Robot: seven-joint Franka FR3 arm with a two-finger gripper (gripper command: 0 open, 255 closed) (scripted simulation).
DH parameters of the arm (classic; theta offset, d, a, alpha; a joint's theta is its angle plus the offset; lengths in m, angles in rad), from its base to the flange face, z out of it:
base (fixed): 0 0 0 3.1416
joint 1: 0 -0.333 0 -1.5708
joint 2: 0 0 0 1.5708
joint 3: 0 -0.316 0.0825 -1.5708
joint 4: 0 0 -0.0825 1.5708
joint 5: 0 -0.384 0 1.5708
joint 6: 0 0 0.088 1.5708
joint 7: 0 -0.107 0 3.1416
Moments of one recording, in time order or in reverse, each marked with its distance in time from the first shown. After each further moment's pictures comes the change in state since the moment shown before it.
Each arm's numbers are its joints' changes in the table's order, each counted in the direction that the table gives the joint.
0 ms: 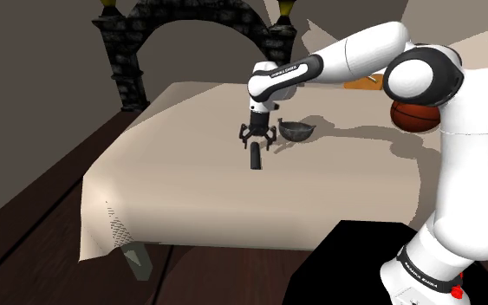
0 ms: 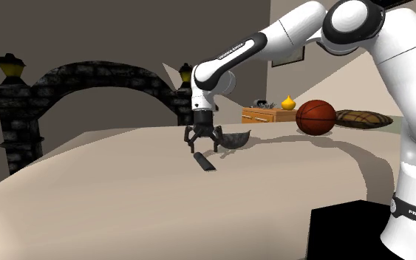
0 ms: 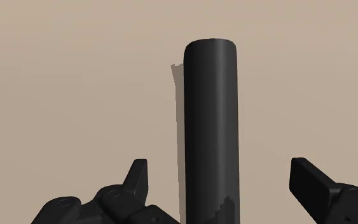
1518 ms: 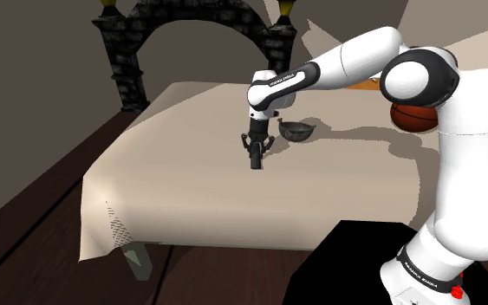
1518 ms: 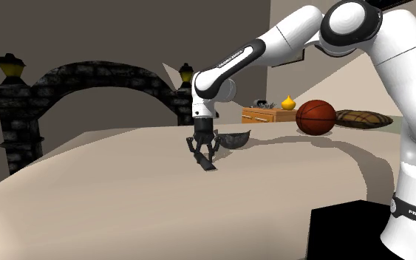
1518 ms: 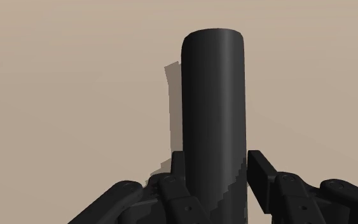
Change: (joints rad) arm -0.005 -0.019 0.000 -0.048 -0.003 -0.076 0.000
